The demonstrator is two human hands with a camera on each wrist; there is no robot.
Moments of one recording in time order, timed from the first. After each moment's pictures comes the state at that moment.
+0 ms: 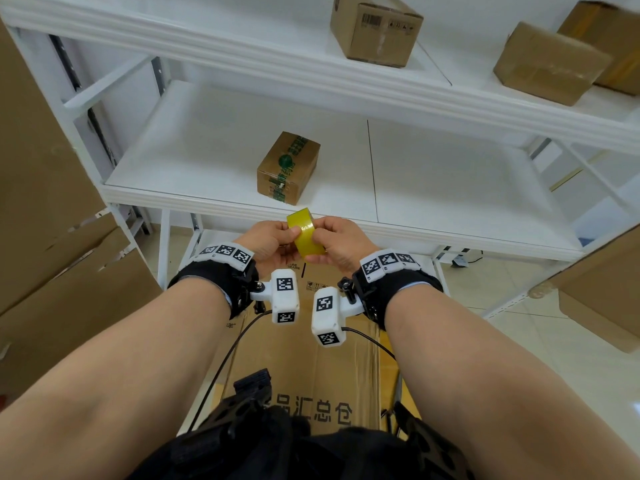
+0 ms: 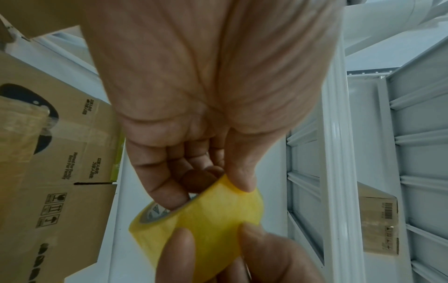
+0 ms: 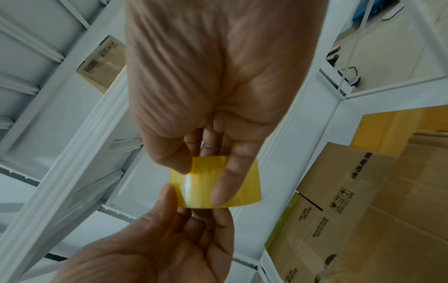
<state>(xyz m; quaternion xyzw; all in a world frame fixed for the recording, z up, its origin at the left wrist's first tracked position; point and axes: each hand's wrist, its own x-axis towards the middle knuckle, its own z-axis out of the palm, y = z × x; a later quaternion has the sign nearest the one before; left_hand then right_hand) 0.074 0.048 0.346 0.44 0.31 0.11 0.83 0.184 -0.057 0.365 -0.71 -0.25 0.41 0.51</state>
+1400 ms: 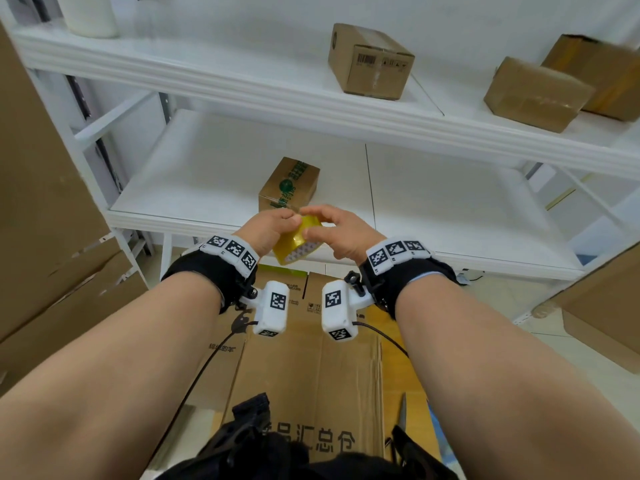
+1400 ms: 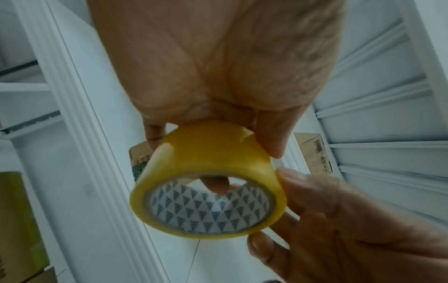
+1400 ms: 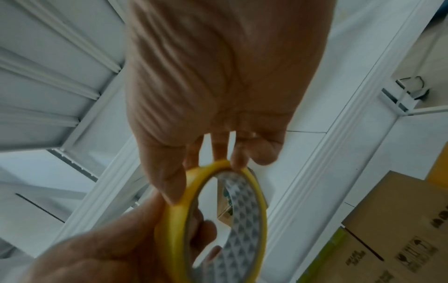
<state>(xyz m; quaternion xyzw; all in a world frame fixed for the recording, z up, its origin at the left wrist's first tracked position) 0.078 0.077 0.393 0.71 0.26 0.15 0.64 0.202 -0.044 0.428 -0.76 -0.42 0.33 0.37</state>
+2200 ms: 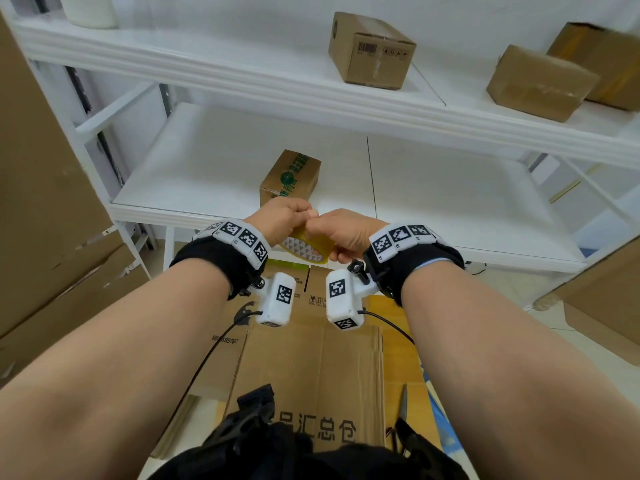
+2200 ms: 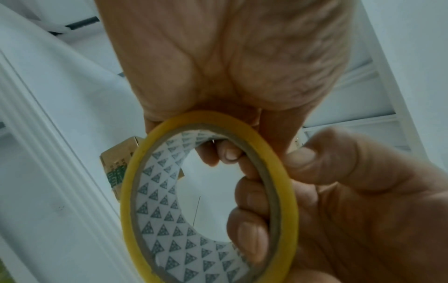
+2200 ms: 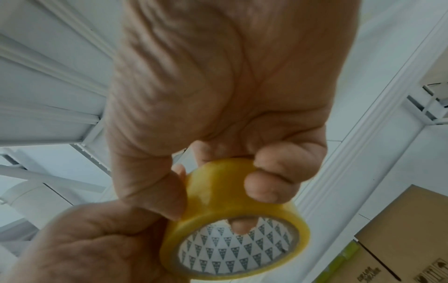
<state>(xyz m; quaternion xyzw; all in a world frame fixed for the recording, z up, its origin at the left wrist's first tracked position) 0.087 0.069 0.405 0.79 0.18 0.14 0.57 0.193 -0.044 0.438 -0.80 -0.33 0.41 0.27</state>
